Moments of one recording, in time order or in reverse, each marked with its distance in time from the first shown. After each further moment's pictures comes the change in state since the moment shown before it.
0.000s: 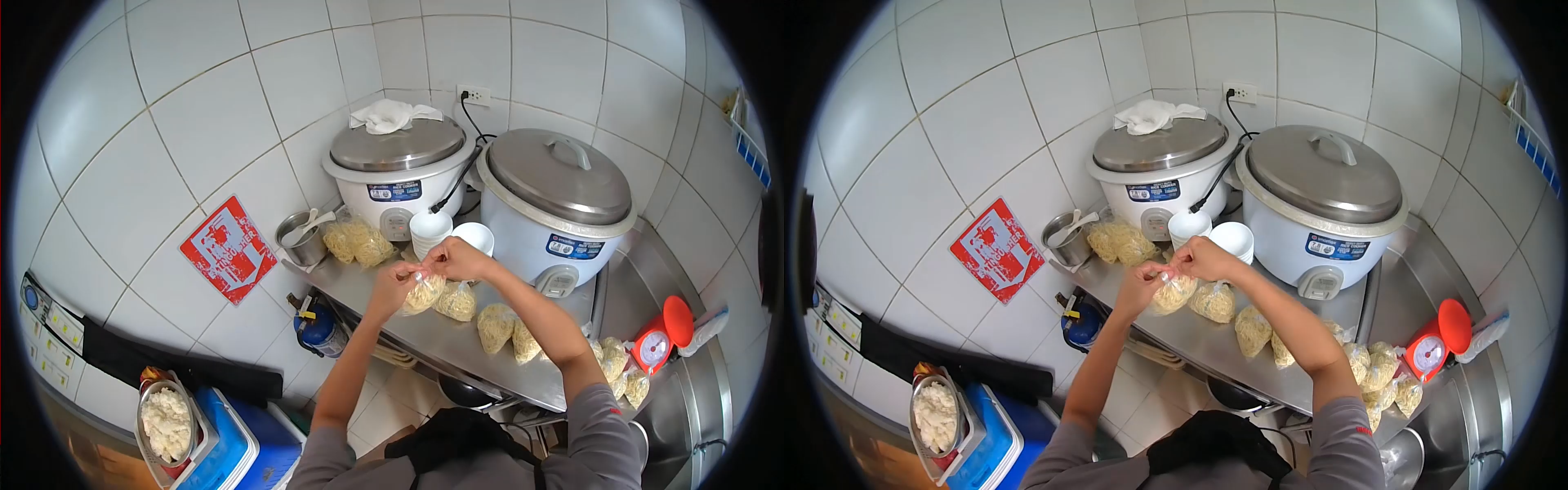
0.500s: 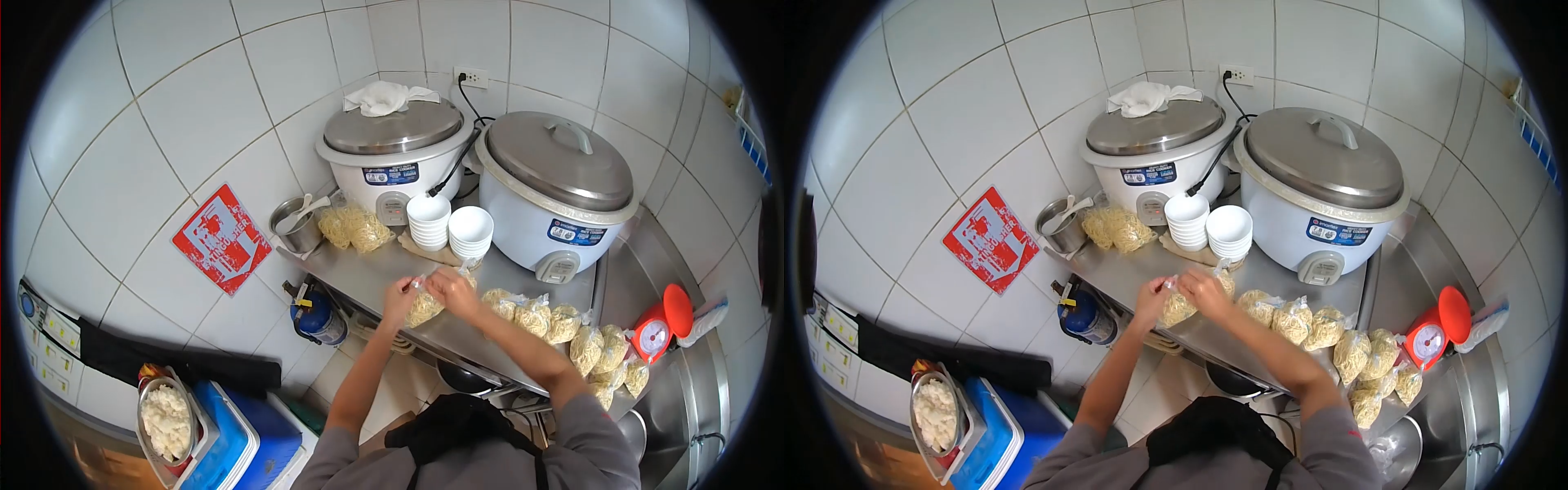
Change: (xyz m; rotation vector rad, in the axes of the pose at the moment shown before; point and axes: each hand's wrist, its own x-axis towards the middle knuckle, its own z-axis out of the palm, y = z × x) left_hand -0.016 -0.109 0.034 -0.242 0.181 -0.221; right_hand -0.028 0.078 0.098 -0.376 0.553 -0.421
